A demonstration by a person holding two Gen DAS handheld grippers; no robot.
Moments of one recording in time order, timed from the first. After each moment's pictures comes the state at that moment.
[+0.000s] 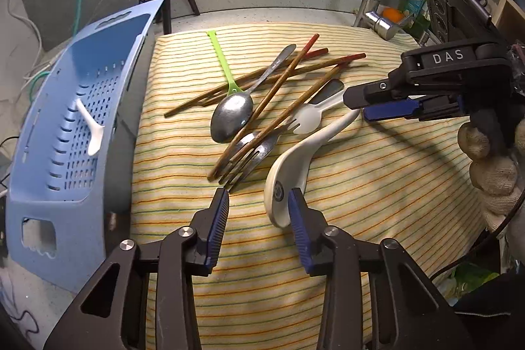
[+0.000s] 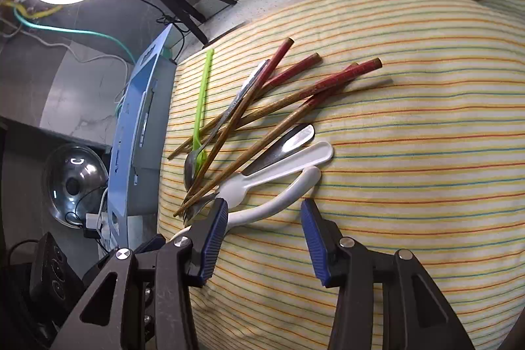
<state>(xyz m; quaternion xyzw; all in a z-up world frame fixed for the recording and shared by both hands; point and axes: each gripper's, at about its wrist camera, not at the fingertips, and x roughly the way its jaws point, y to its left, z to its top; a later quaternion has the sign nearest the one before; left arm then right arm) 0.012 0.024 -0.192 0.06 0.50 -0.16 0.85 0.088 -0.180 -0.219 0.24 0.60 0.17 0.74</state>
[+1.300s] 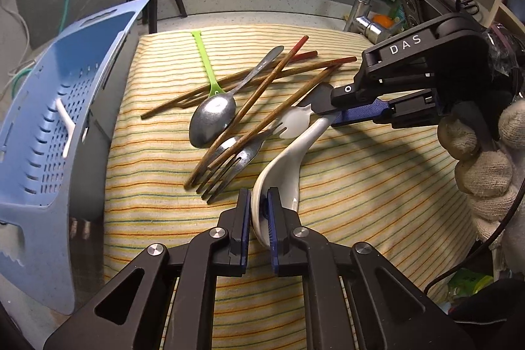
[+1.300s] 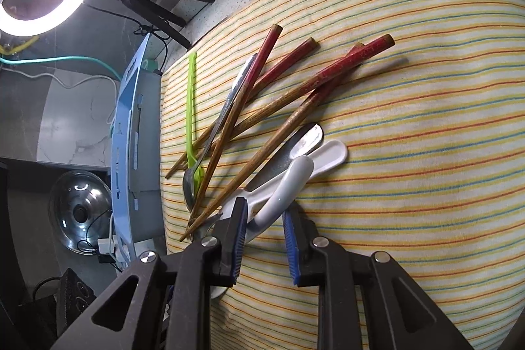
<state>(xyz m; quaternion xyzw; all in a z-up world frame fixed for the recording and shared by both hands) 0.016 0.018 -0.204 0.04 0.48 -0.19 0.86 0.102 -0.170 -0.238 0.29 0.62 0.15 0.72</state>
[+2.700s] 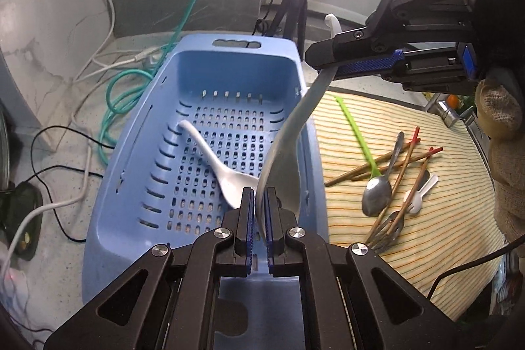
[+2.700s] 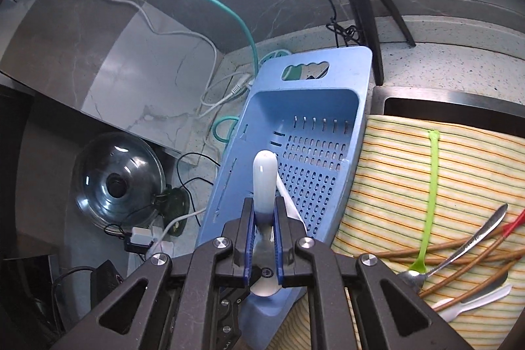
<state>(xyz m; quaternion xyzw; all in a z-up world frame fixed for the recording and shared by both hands) 0.069 0.165 -0.160 -0.02 0.45 -0.08 0.89 0.180 0.041 -0.136 0.17 0.57 0.30 0.74</state>
